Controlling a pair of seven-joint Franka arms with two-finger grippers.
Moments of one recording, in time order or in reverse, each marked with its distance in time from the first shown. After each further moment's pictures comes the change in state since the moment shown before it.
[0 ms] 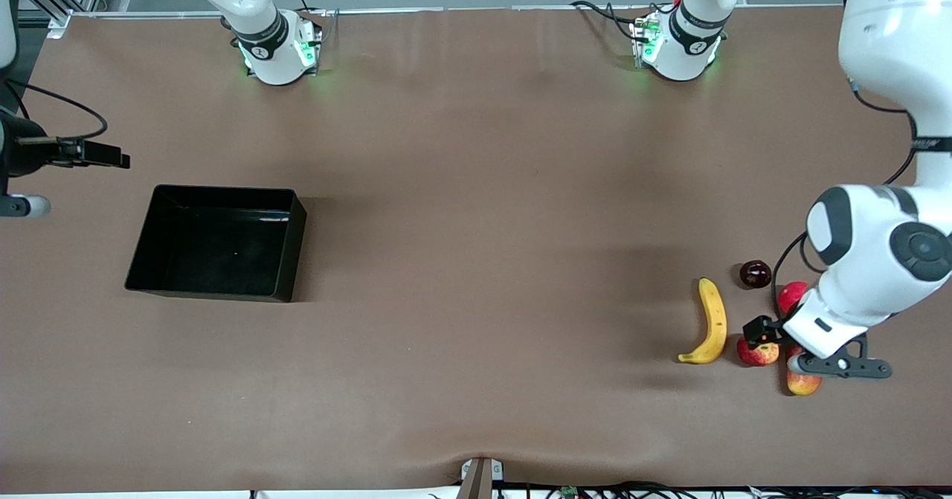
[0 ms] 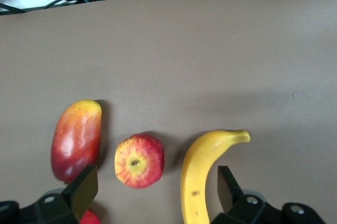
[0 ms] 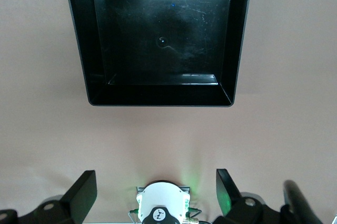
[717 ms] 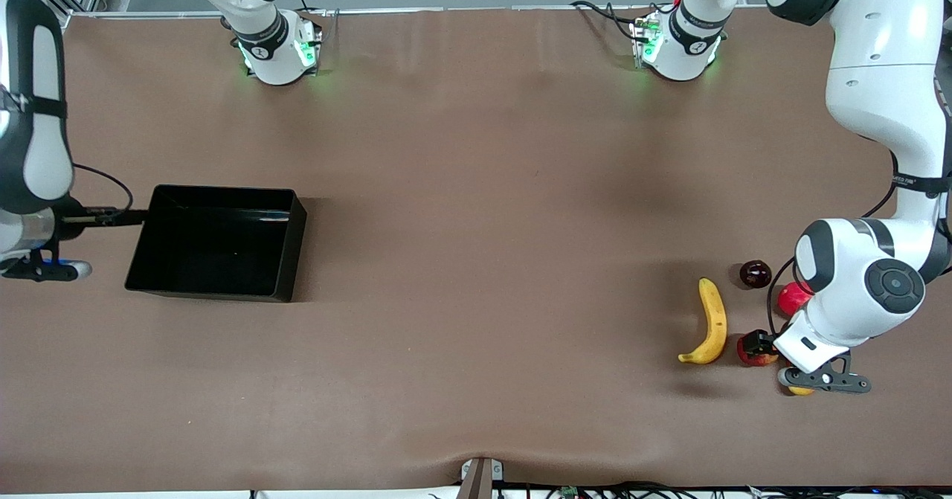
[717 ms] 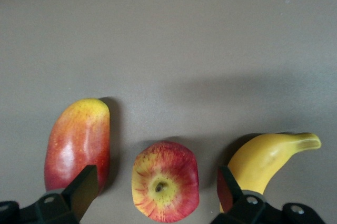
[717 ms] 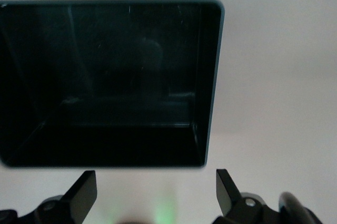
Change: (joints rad) left arm 0.001 0.141 0.049 0.064 0.019 0.038 0.067; right arm -0.106 0.231 -0.014 -0.140 -0.033 0.352 -0.130
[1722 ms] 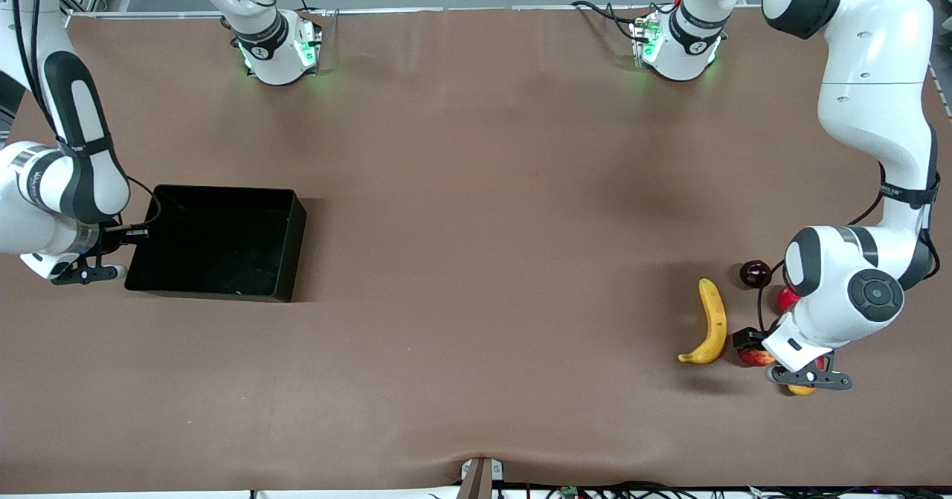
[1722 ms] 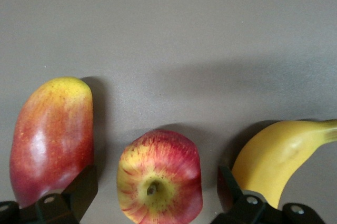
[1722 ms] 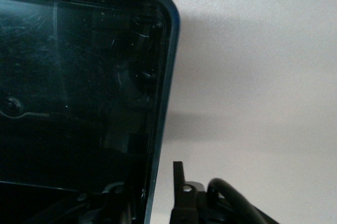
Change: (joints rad) left arm 0.000 0.045 0.006 -0.002 0.000 -0.005 -0.002; right arm -0.096 0.075 0.004 -0.240 -0.018 0.423 -0.206
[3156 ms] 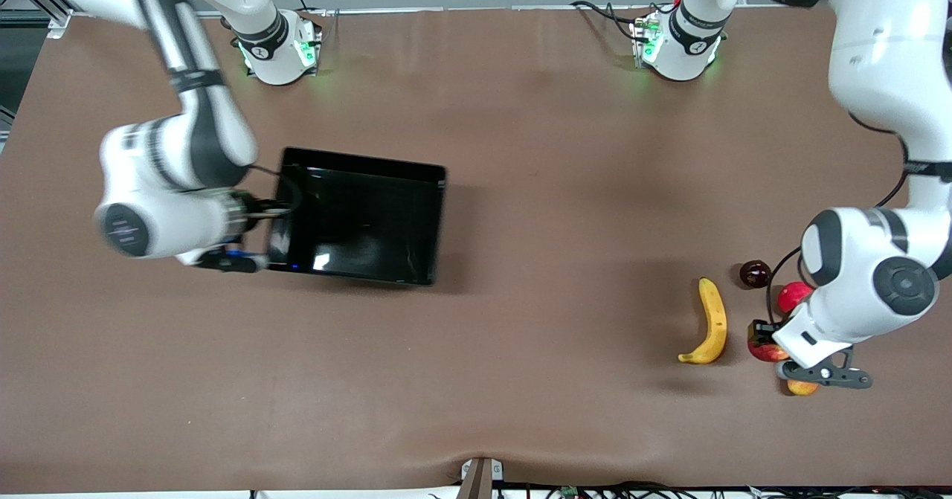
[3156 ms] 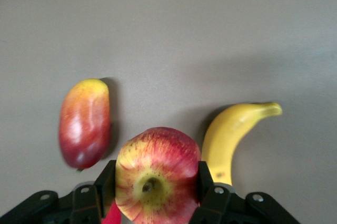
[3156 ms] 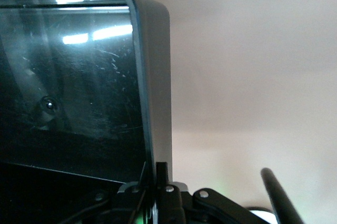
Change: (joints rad) left arm -0.044 -0.162 -0.007 0.027 0.002 -0.220 0.001; right arm 0.557 -0.106 0.035 0.174 0.280 -0.435 0.694
